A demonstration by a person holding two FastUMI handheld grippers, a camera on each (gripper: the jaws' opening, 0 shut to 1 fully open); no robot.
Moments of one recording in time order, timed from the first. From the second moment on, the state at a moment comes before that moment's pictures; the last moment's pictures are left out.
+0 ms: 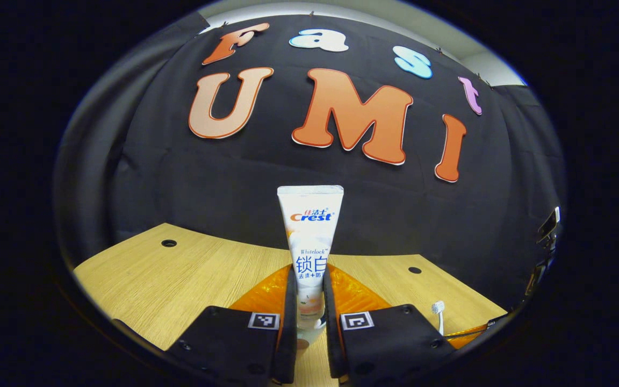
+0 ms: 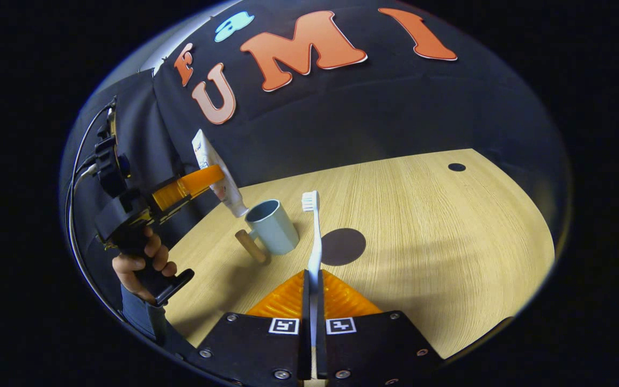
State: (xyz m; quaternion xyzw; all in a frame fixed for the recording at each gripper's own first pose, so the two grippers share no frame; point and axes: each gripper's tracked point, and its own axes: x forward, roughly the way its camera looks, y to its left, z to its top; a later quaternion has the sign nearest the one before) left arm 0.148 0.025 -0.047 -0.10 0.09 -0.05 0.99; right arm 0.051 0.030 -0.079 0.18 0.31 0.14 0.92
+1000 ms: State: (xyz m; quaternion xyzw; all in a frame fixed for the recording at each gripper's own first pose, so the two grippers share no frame) left arm 0.177 0.019 -0.103 -0.12 0.14 -0.04 0.98; right arm 0.121 0.030 -0.044 0.23 0.20 0.15 0.94
